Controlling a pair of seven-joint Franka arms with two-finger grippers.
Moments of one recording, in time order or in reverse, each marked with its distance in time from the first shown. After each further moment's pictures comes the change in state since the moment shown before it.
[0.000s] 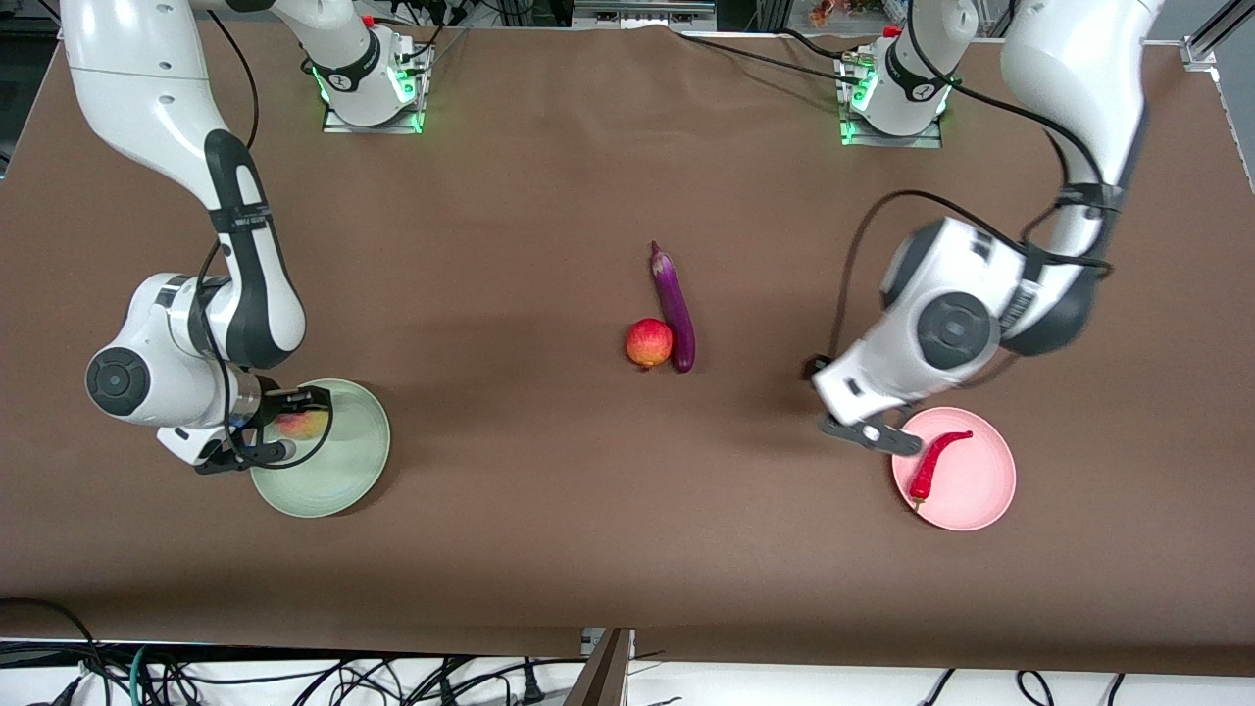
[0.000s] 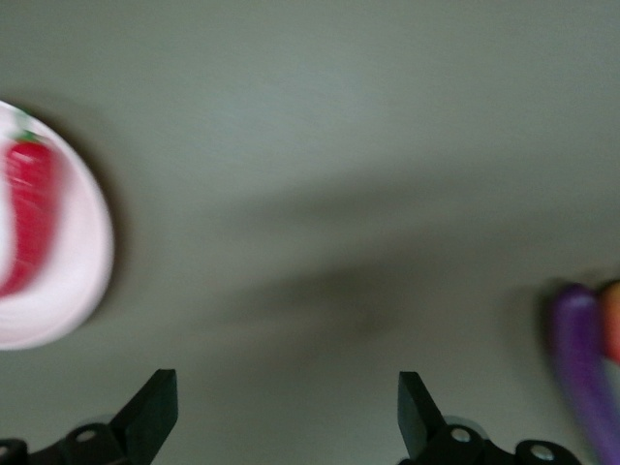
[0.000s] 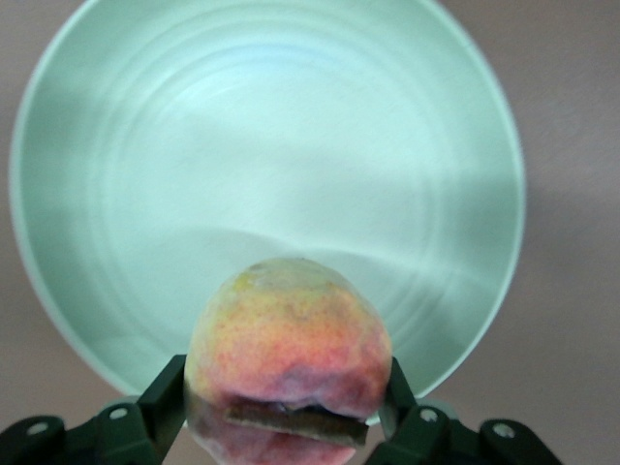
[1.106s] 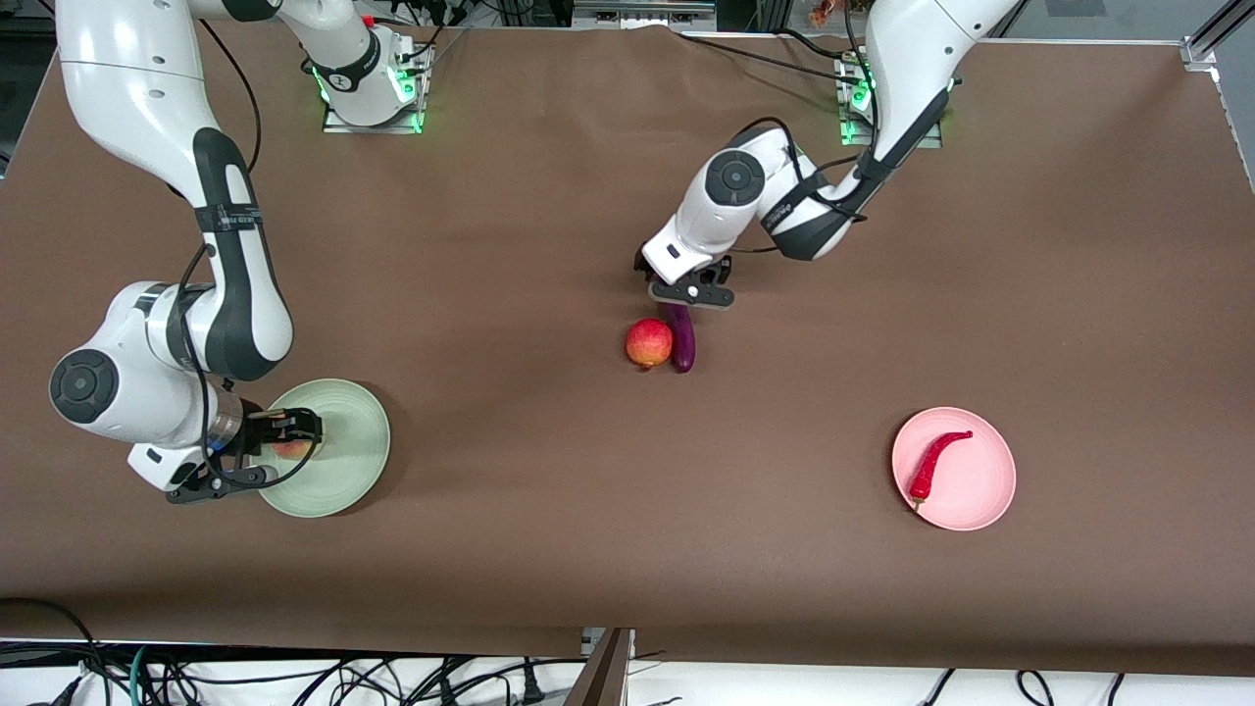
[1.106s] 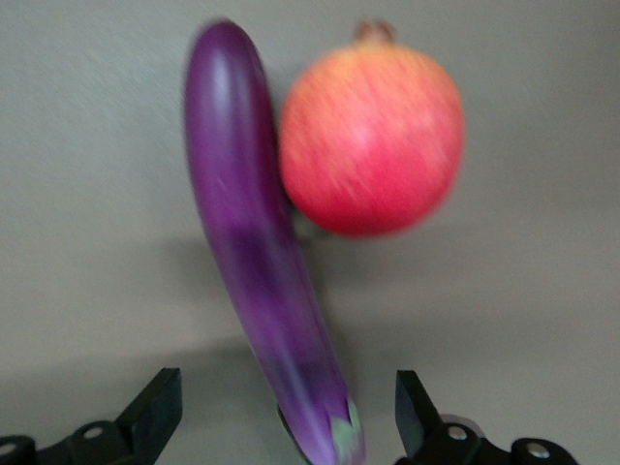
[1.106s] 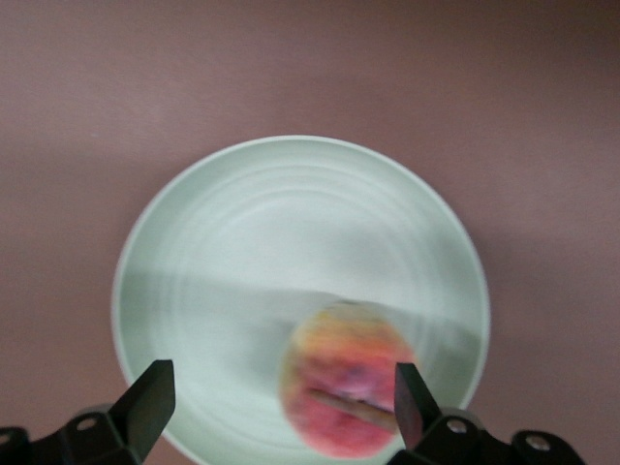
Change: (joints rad) left arm -0.102 -0.002 -0.206 -0.490 0.035 0.612 -0.584; right arm 0.007 0.015 0.017 0.156 0.056 -0.051 0.046
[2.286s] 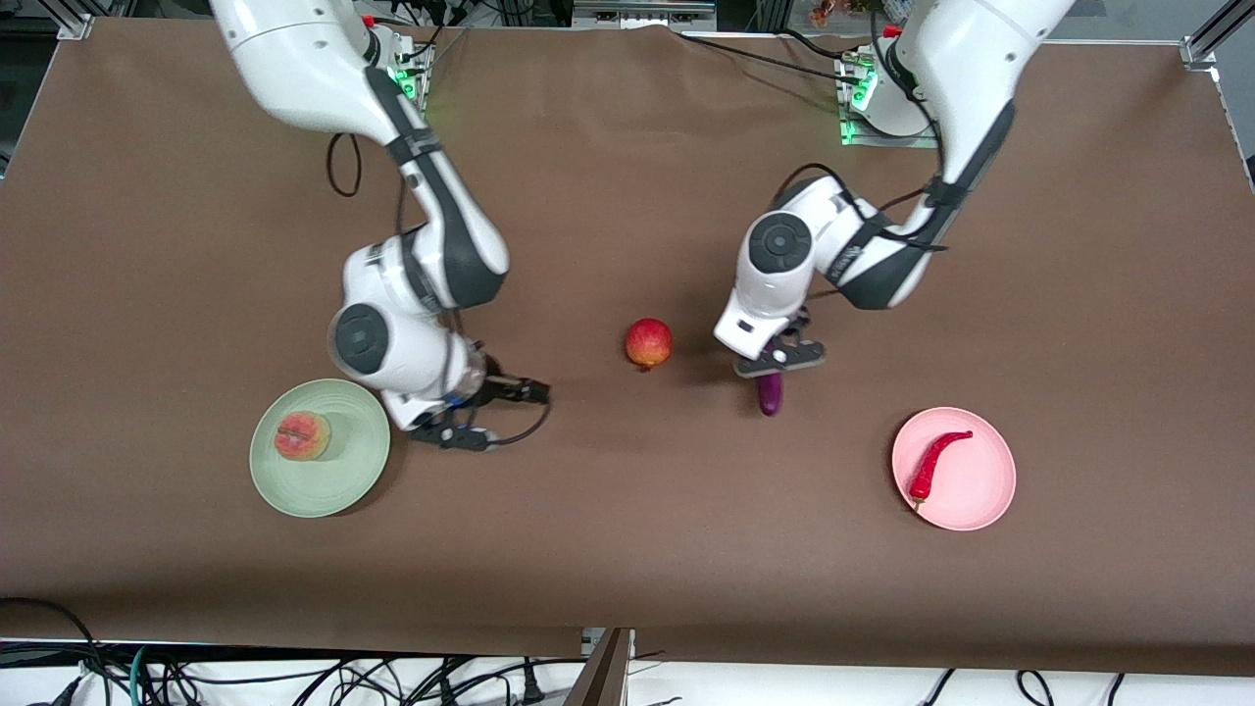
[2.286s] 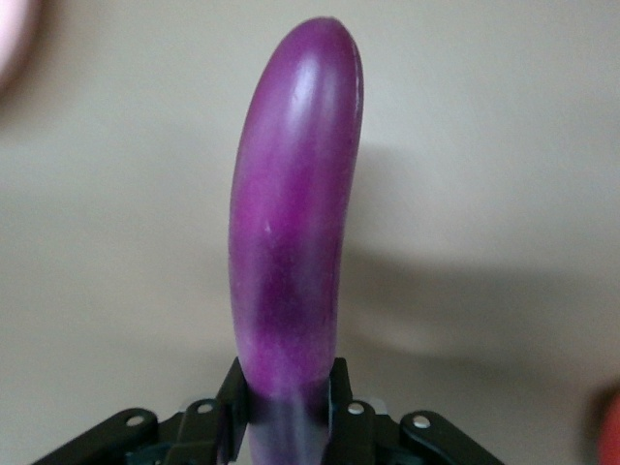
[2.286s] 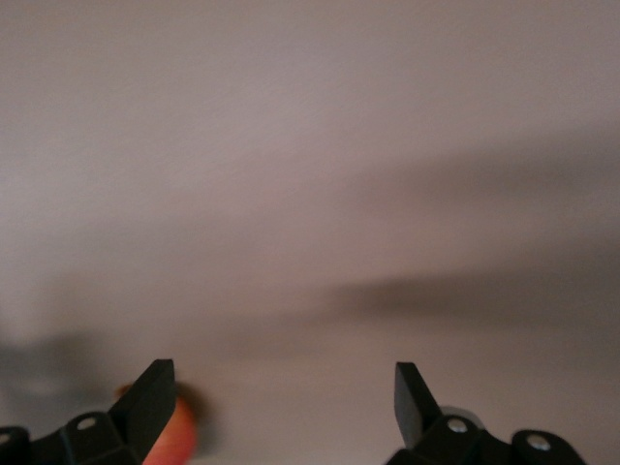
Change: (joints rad) left arm 0.053 -0.027 0.143 0.229 0.219 -0.412 -0.083; right arm 0.349 0.008 0.149 0.006 0.139 0.093 0.756
